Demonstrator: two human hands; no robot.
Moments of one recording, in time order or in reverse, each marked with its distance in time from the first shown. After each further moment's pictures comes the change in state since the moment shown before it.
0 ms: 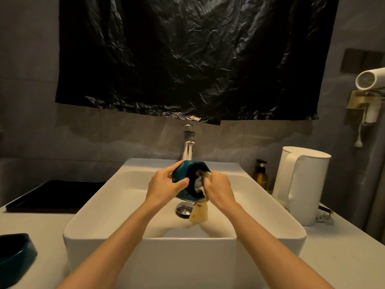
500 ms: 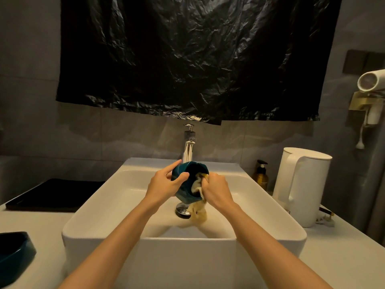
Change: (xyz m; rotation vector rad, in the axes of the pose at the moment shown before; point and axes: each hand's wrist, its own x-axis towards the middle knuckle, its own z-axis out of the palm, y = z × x) left_hand 0.006 -0.001 0.000 -0.166 -0.069 -0.131; right_hand 0.001 -0.005 0.005 -0.054 -0.069 0.041
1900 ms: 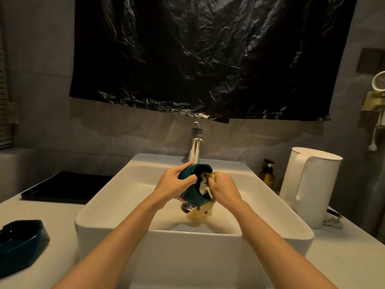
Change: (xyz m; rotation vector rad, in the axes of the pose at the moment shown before) left_hand -0.004 -0.002 -0.001 -0.049 -0.116 -0.074; right_hand 0.001 0.007 -0.001 -0.045 -0.074 -0.054
